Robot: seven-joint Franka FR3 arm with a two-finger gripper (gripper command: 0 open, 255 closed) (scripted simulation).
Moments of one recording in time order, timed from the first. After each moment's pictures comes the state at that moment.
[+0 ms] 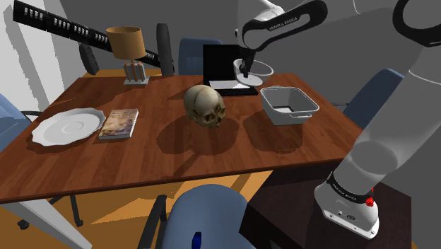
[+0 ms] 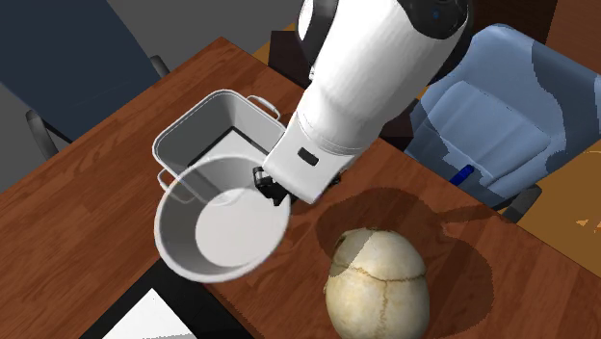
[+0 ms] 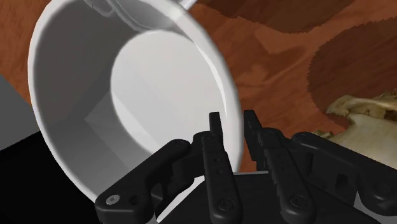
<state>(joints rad) -0.20 0.02 0.07 -1.99 -0.37 2.11 -0.18</state>
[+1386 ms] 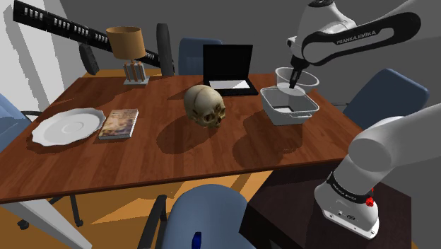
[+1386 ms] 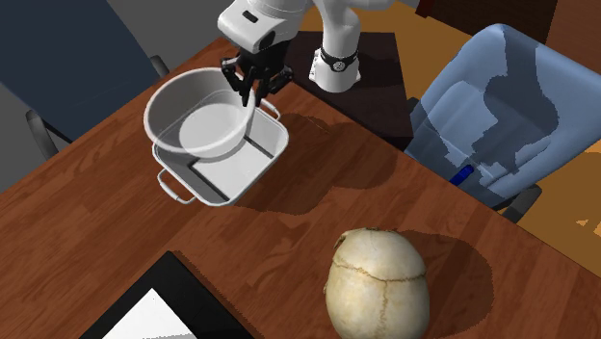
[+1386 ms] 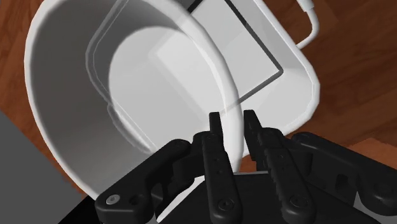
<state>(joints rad) -0.31 -0.57 -0.10 -2.59 -0.40 2.21 -0.42</state>
